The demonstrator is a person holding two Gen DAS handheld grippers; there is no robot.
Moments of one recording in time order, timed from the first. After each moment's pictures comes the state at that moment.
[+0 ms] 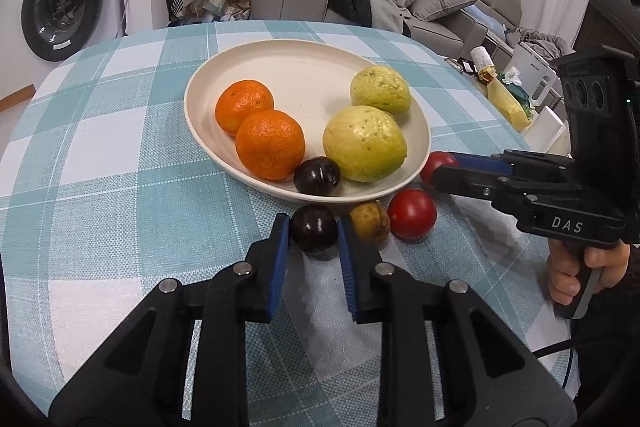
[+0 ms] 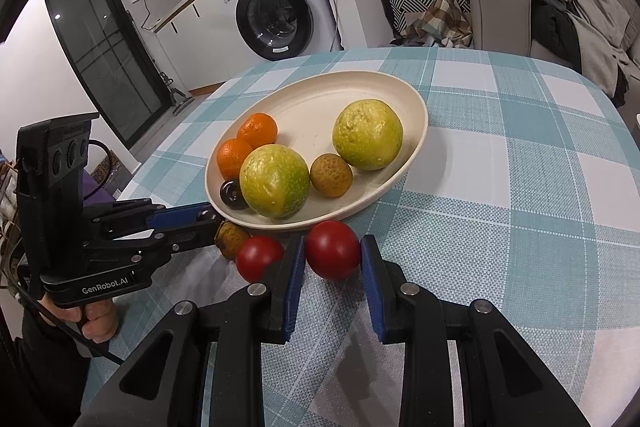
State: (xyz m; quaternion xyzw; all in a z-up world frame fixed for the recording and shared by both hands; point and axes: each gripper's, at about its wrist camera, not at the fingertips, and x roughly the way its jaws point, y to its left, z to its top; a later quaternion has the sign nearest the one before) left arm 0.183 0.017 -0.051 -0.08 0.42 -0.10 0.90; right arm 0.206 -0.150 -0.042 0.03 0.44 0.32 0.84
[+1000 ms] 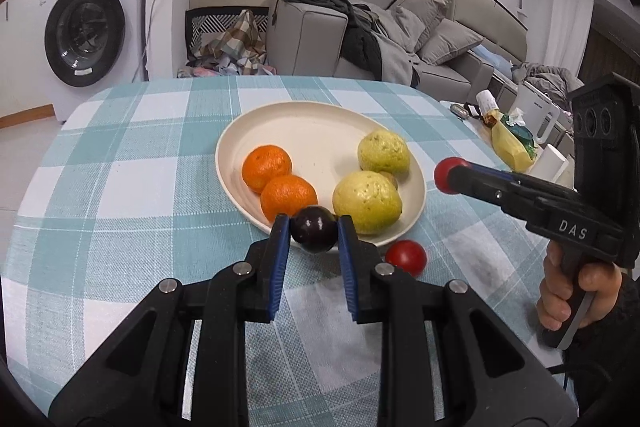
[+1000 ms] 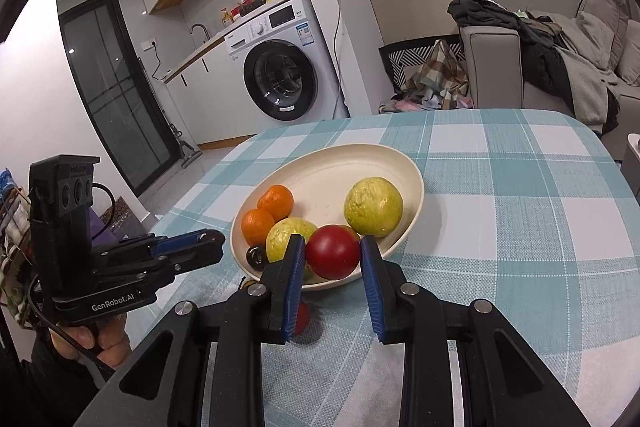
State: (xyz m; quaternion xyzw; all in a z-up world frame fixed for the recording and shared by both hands) left arm 0.161 0.025 -0.013 -0.08 0.34 -0.07 0.94; right arm 0.200 -0.161 -0.012 0.08 0.35 0.32 0.88
